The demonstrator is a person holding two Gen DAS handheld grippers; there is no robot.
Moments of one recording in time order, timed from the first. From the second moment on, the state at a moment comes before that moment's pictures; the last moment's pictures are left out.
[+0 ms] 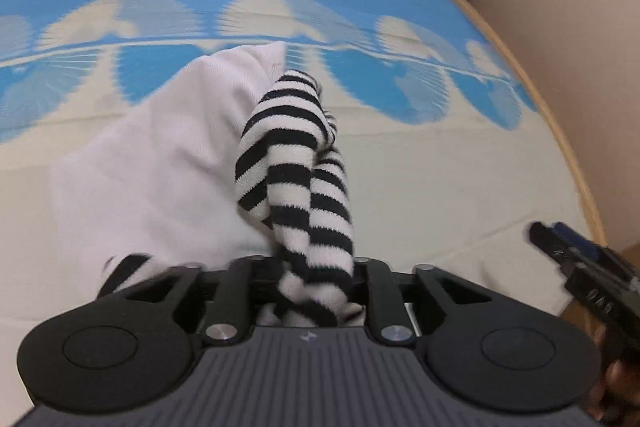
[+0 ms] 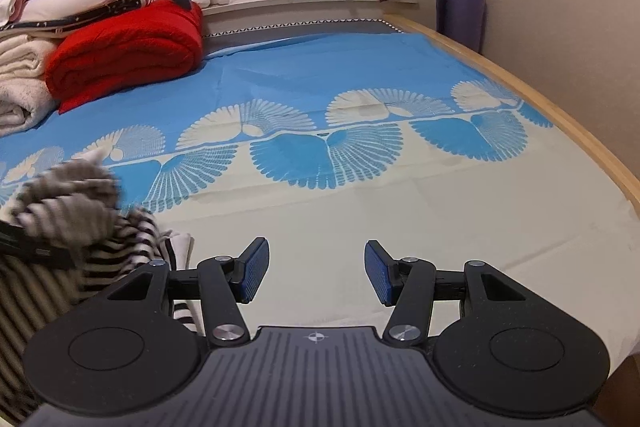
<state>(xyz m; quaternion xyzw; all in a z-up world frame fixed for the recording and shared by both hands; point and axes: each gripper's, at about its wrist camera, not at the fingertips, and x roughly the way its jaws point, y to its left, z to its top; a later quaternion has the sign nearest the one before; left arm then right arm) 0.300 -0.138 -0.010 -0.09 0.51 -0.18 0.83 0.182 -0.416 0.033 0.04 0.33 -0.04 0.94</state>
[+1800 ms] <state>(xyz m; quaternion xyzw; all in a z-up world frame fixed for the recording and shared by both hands) 0.280 -0.009 -0.051 -0.16 0.57 -0.14 0.80 0.189 -0.386 -0.015 0.07 0.49 0.10 0.86</state>
